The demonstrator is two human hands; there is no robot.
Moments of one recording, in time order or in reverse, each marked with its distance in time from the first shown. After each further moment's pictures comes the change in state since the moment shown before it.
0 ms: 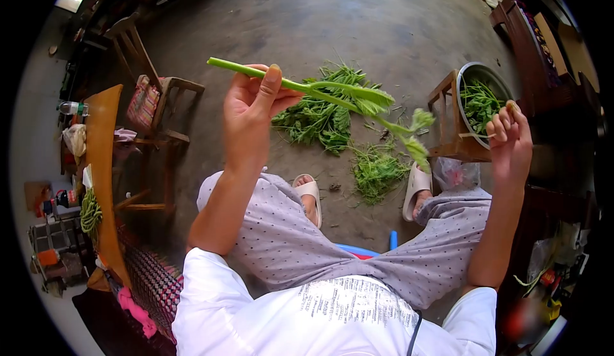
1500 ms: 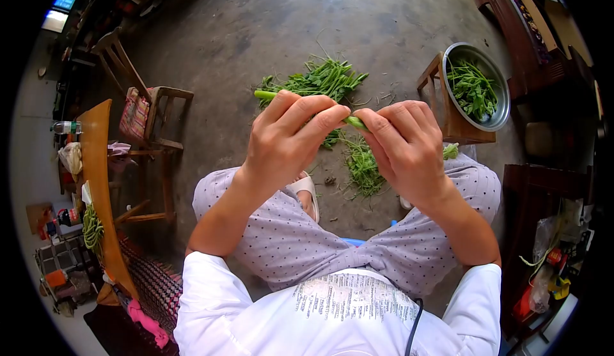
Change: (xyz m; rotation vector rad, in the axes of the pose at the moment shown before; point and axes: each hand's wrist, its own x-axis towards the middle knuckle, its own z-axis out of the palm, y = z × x) left_hand -0.023 -0.007 0.034 0.967 -0.421 1.027; right_hand -0.052 0.082 0.094 -1.489 -0.521 -1.145
